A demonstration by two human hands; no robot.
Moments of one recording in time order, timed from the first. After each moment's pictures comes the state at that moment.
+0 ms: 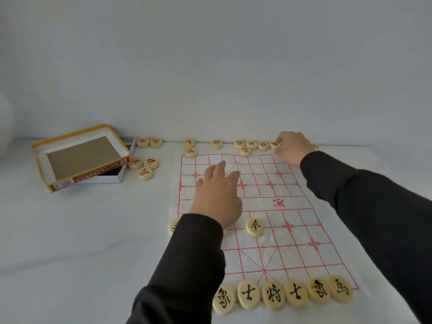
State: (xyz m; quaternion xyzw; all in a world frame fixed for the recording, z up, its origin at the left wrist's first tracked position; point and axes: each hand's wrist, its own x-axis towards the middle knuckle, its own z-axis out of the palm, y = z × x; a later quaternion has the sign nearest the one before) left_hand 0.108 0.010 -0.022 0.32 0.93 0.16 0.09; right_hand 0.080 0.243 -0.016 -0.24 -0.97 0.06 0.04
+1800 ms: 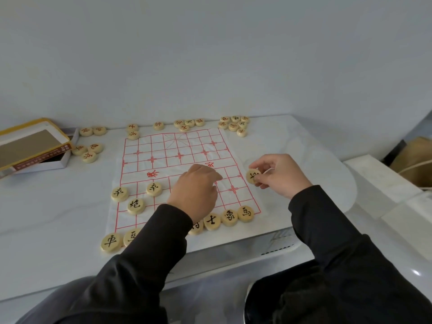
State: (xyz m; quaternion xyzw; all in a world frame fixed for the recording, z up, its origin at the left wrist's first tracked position) left_hand 0.216 0.041 -0.032 0.46 0.87 0.19 -0.01; right_hand 0.313 0.207 -0.004 -0.28 -0.85 0.43 0.11
